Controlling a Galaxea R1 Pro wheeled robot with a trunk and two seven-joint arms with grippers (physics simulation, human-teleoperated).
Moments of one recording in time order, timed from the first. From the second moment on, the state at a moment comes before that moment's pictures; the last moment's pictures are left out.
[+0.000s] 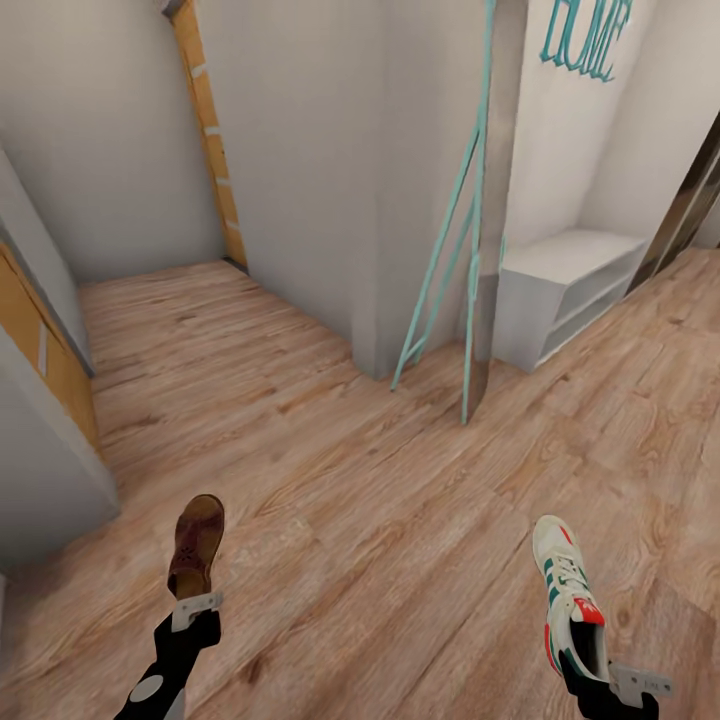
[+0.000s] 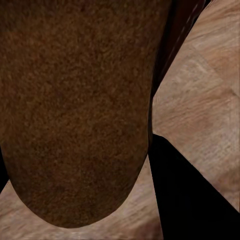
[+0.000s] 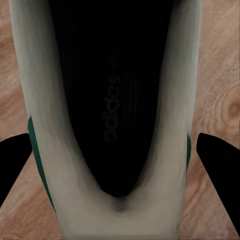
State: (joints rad) left arm -0.38 0.04 0.19 -0.49 0.03 -0.25 0.01; right arm -0.15 -0.19 -0.30 -0.62 -0.09 -0.34 0.22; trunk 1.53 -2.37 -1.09
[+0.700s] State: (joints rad) left arm -0.38 0.04 0.19 -0.50 0.03 -0.25 0.01; right arm -0.15 -0.19 -0.30 -0.62 -0.09 -0.34 0.22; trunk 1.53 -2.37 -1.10
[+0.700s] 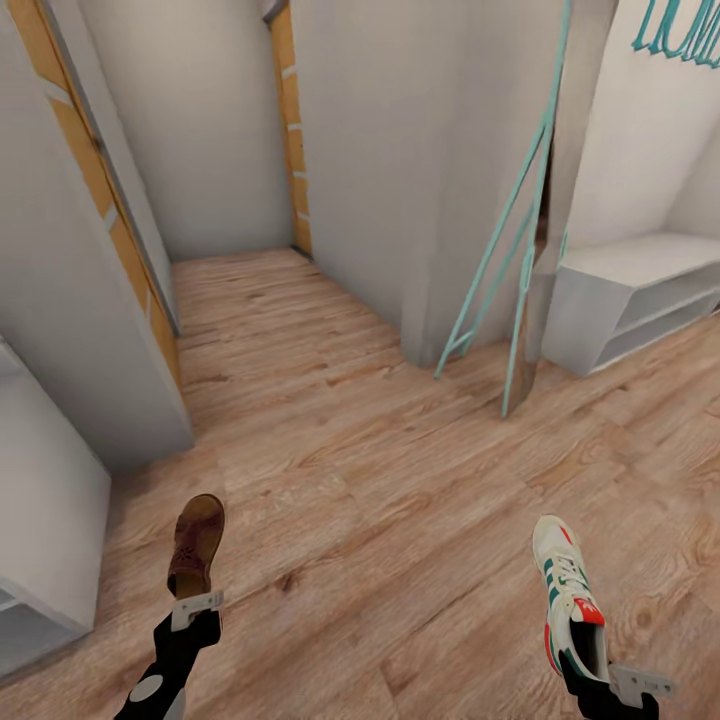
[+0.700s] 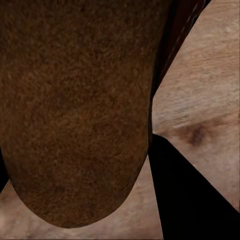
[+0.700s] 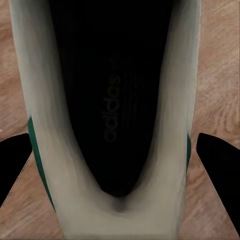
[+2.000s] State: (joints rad) left arm -0.38 0.04 0.19 -0.49 0.03 -0.25 0.01; right arm -0.15 -0.19 -0.30 -0.63 -0.09 -0.34 0.19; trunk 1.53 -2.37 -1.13
